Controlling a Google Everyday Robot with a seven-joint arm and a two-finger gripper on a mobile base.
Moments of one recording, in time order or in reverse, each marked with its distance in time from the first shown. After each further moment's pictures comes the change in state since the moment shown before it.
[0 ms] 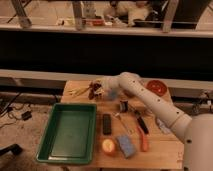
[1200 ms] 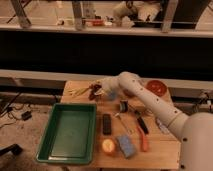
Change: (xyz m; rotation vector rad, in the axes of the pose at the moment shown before) arm 0.008 0.012 0.008 -0.040 -0.004 0.037
